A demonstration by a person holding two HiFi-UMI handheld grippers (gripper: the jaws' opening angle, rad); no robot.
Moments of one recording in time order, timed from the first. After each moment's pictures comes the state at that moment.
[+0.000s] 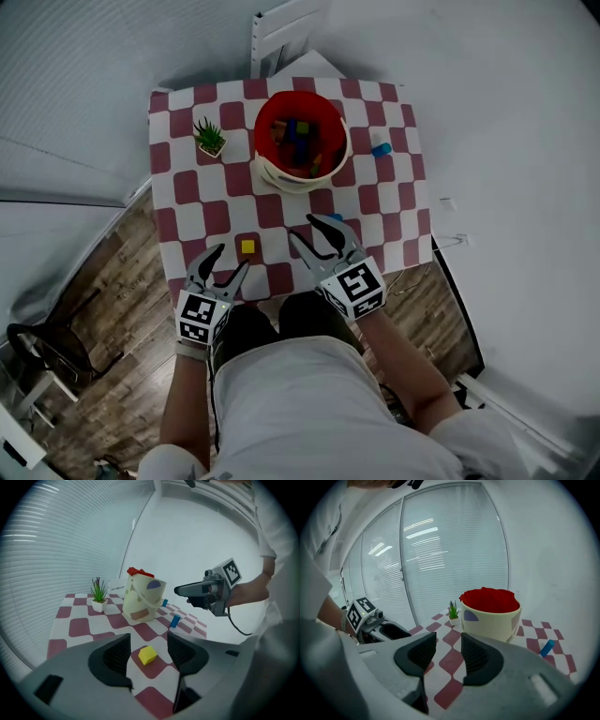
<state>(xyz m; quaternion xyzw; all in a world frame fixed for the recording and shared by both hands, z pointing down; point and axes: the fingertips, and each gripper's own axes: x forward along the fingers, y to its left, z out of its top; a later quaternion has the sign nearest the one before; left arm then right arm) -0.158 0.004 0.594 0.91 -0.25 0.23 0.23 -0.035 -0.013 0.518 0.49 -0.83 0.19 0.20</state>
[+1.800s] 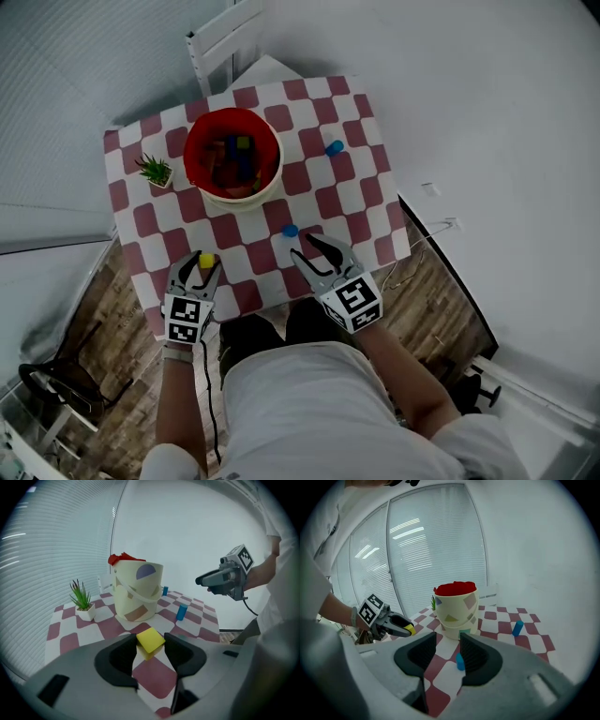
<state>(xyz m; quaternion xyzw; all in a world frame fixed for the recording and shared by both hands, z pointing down) -0.108 -0.021 0.625 0.90 -0.24 0.33 0.15 0.064 0.034 0.536 0.54 -0.79 0.23 0.20</state>
